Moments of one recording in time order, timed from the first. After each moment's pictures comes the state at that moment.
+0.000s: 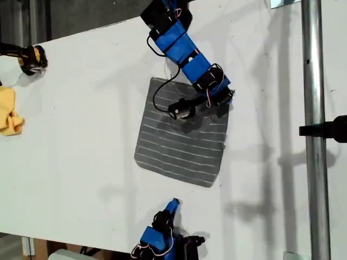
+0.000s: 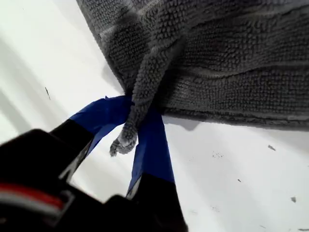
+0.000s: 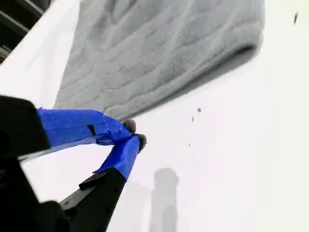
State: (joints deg) arm 0 4.8 196.9 172.4 72.6 -93.0; arm 1 -34.4 60.7 85.1 63.4 94.7
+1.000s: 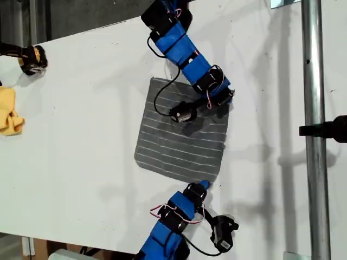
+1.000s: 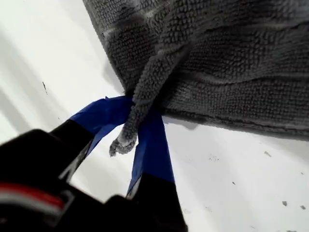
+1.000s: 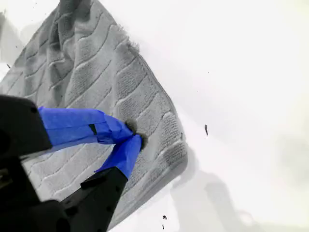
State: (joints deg) arm 0 23.1 94.9 104.4 57.0 -91.4; arm 1 -33.3 60.2 82.8 64.2 90.5
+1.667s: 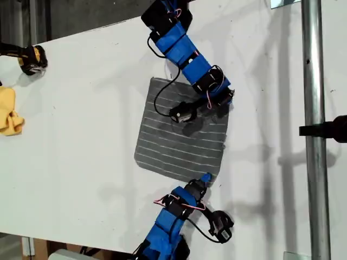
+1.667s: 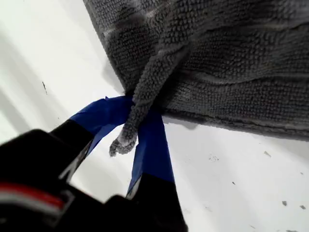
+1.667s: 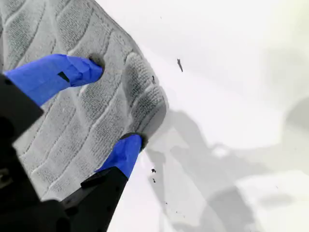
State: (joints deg) arm 0 20.3 84.6 101.3 66.4 -84.6; arm 1 -33.2 60.5 82.4 64.4 90.5
